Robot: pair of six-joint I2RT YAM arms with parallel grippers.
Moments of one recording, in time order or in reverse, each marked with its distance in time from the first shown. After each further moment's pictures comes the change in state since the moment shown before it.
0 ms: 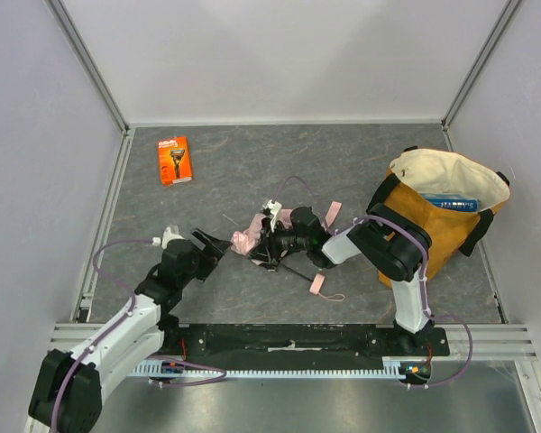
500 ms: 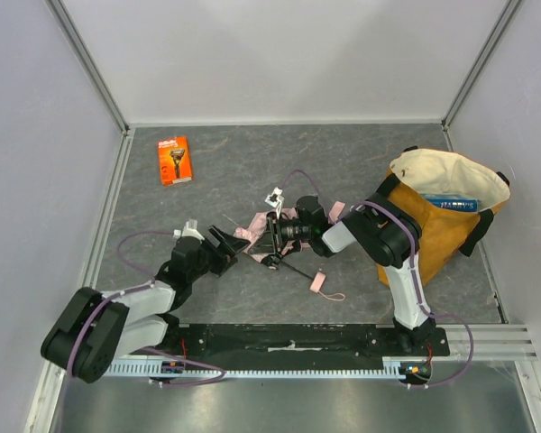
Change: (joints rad) left arm -0.023 0.367 -0.076 0.561 0.234 0.003; right arm -0.113 0.138 0.098 0.080 -0.316 0.275
